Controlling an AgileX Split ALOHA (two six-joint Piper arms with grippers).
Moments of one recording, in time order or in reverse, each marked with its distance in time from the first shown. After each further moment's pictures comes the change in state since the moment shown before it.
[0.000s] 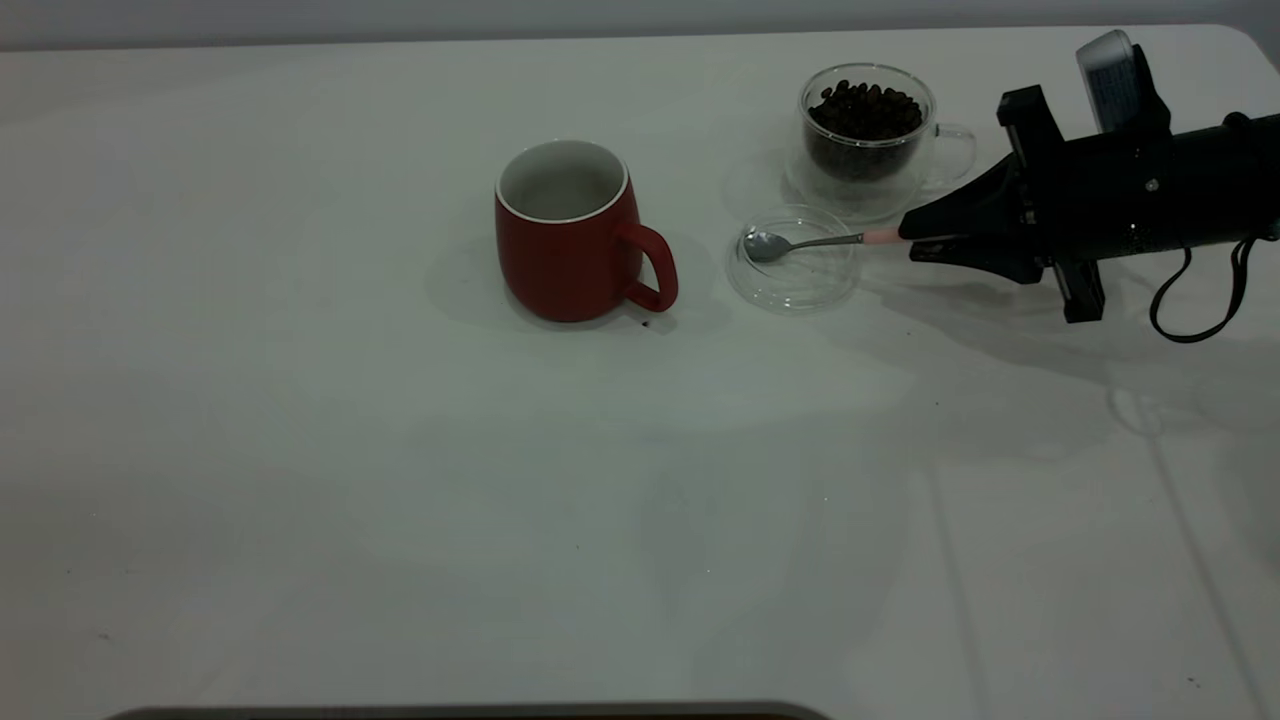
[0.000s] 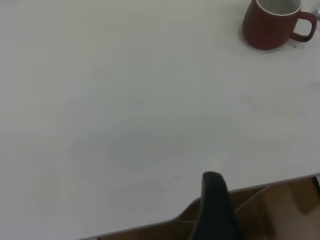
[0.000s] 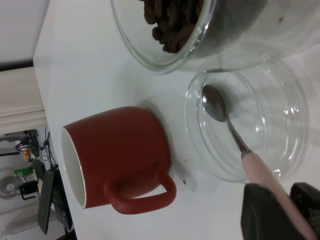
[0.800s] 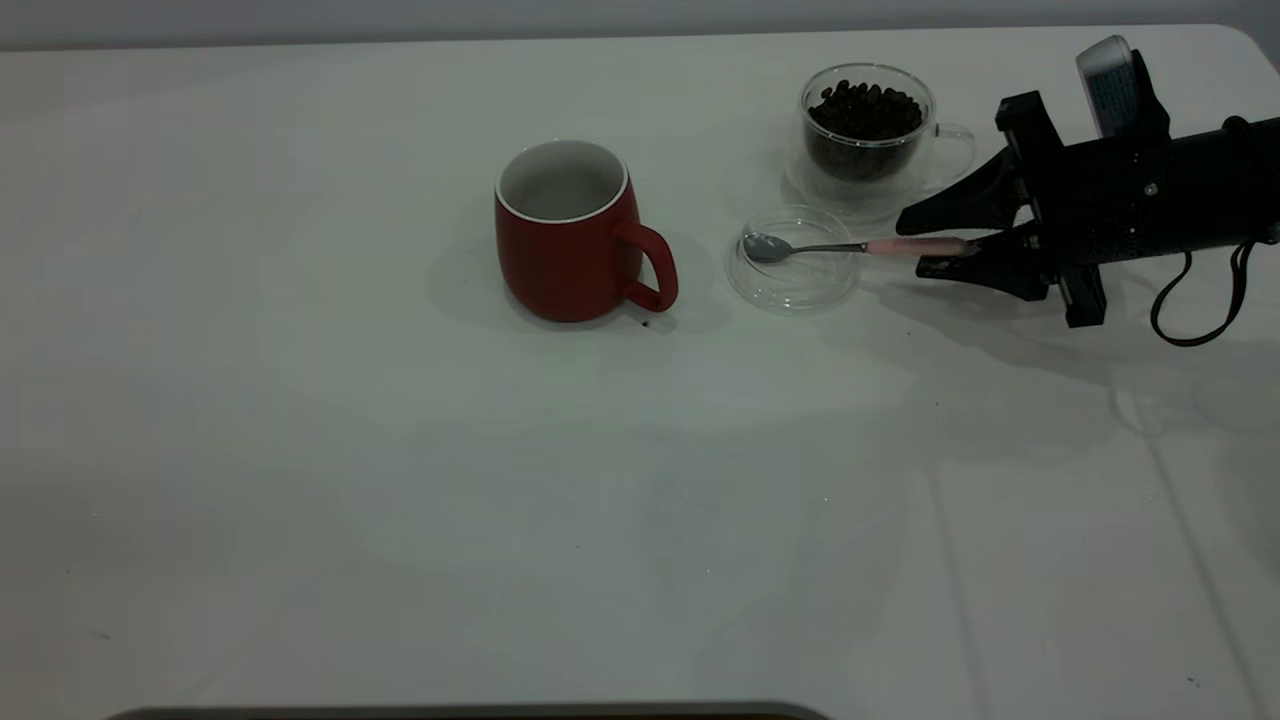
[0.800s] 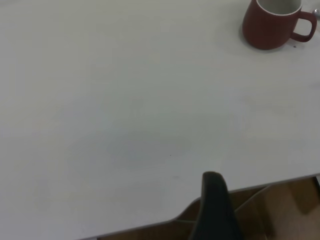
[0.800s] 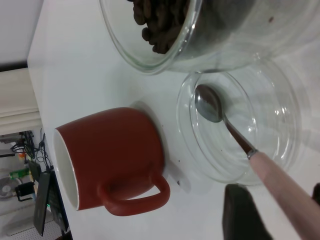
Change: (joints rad) left arm 0.000 0.000 0.000 0.000 0.000 0.000; right arm 0.000 0.004 -0.001 0.000 -0.012 0.001
